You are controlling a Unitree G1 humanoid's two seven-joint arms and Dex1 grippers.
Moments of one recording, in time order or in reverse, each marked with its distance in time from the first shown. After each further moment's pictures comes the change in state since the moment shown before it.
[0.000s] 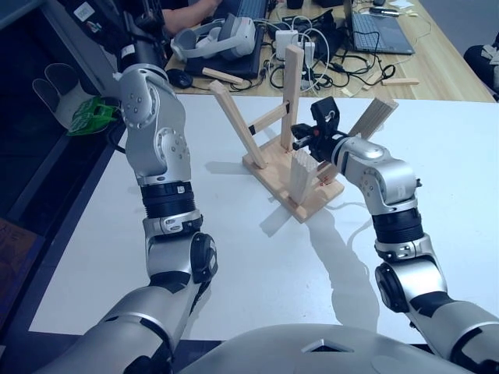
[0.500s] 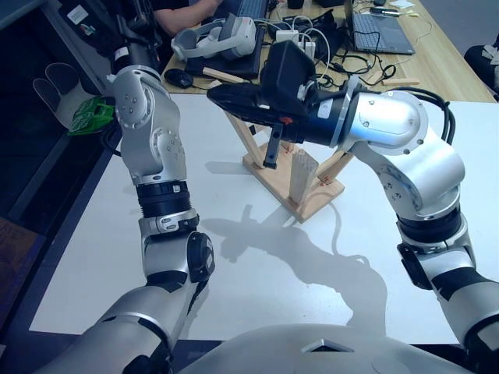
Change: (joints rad) left arm -0.001 0.021 0.016 0.025 0.022 -0.006 0.014; right arm -0.186 -0.199 0.231 -0.480 0.092 -0.062 0.350
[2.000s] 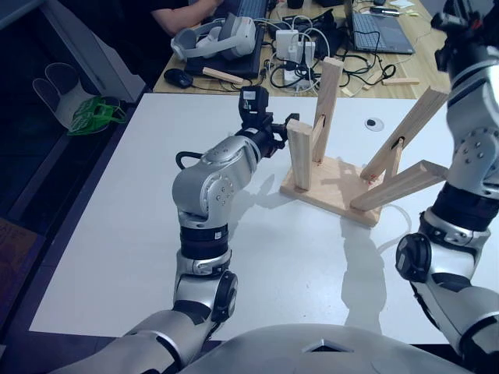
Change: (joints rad) left arm 0.224 -0.204 -0.302 -0.430 -0.072 0.920 -0.247; right arm -0.009 0.009 -0.665 0.245 0.058 0.091 -0.568
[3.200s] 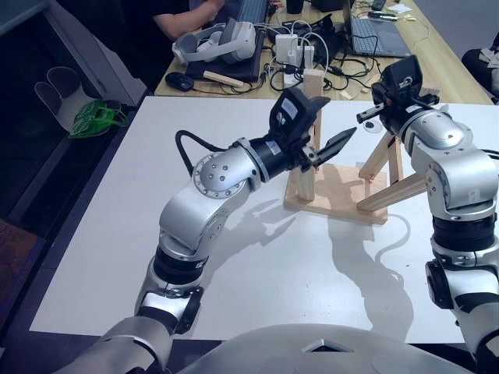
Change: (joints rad) left arm 0.074 0.298 -0.314 -0.274 0.024 -0.292 -0.331; right arm 0.211 -0.151 0.421 -0.097 -0.225 0.226 0.046
